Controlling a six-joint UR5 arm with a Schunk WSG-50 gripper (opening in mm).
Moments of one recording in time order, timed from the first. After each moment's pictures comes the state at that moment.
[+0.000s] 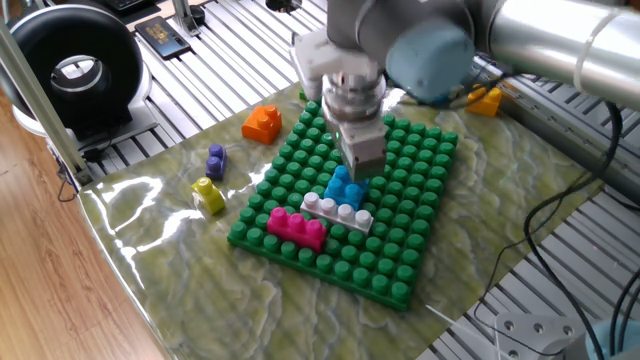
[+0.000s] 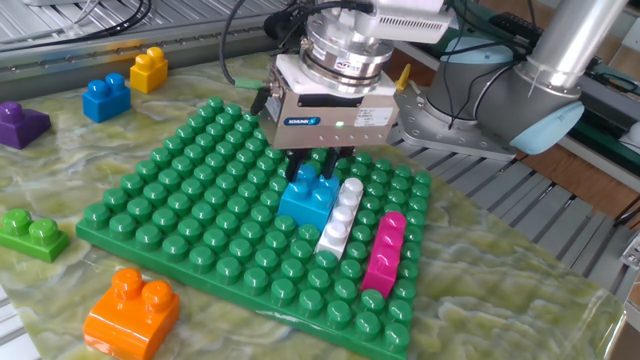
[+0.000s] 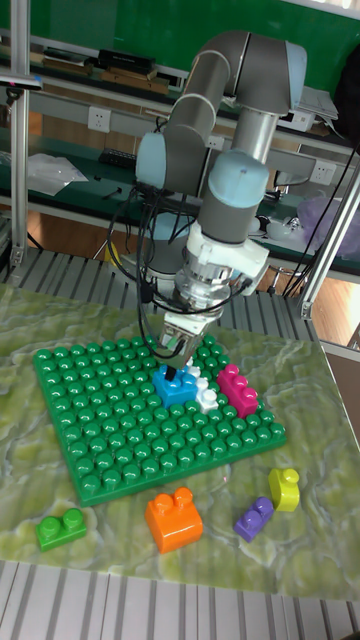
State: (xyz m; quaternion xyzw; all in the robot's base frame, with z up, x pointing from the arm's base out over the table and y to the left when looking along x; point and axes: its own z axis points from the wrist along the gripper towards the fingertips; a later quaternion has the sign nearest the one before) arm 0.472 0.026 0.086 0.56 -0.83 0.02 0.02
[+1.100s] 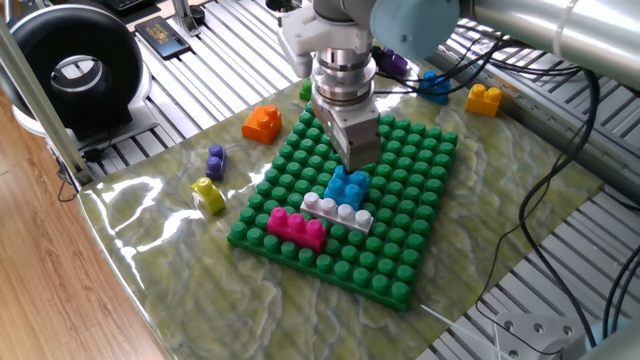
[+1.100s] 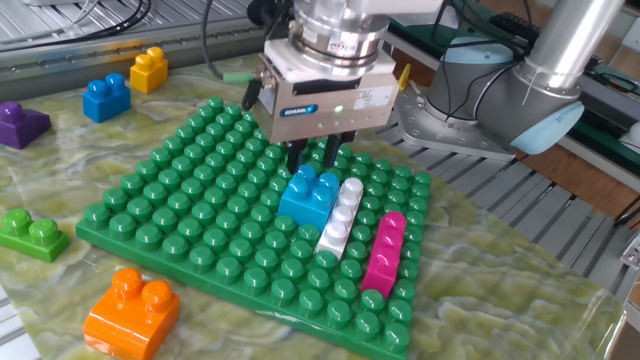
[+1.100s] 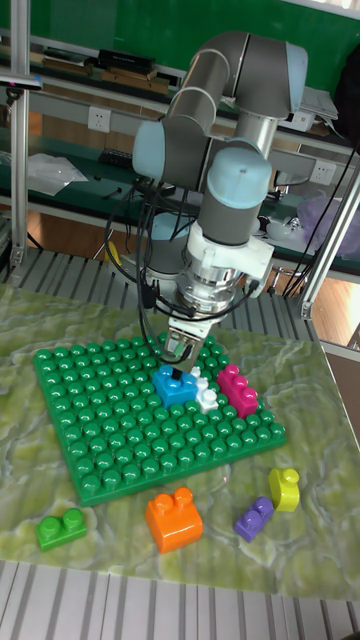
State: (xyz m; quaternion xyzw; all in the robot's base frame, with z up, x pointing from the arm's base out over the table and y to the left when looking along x) arm 0.484 0.037 0.083 0.59 -0.81 -0.01 0.03
